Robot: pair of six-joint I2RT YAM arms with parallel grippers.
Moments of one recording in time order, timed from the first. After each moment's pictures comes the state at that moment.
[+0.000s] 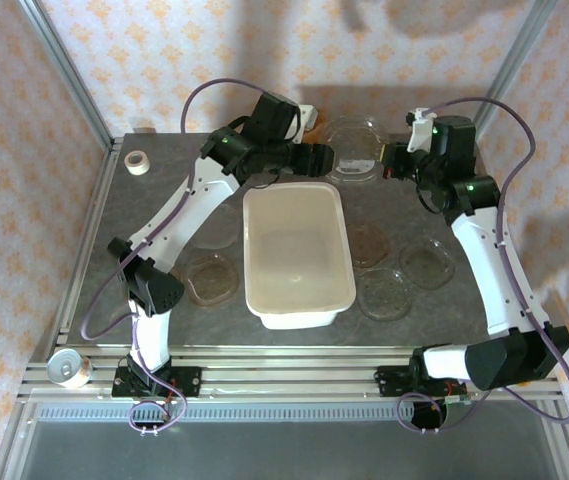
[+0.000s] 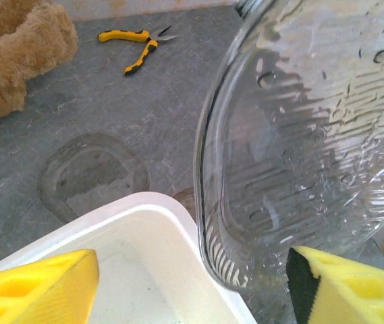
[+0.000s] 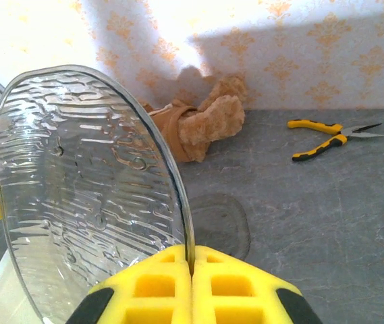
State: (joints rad) left arm -0.60 1.95 2.24 -0.98 0.16 -0.40; right arm 0.15 1.31 1.47 -0.65 -0.26 0.19
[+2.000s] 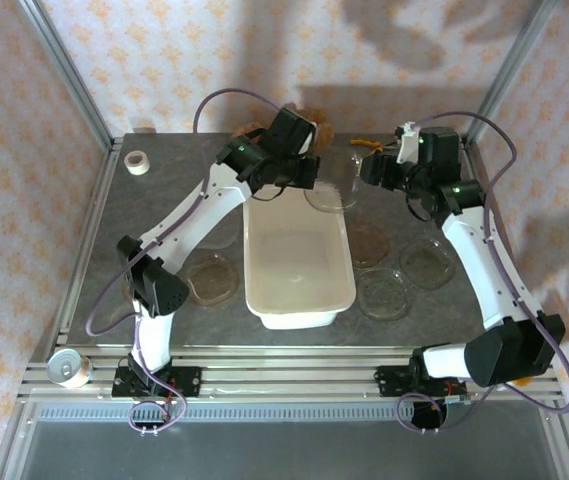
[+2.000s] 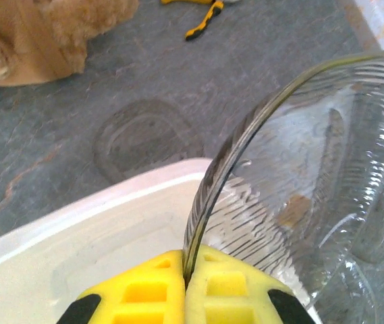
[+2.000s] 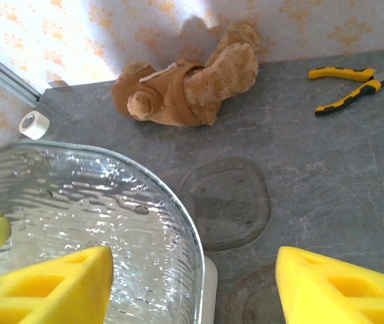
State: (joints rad) left arm -0.66 1.94 2.17 -1.05 -0.05 -0.41; right arm 0.17 1.32 1.37 -0.62 -0.29 0.27
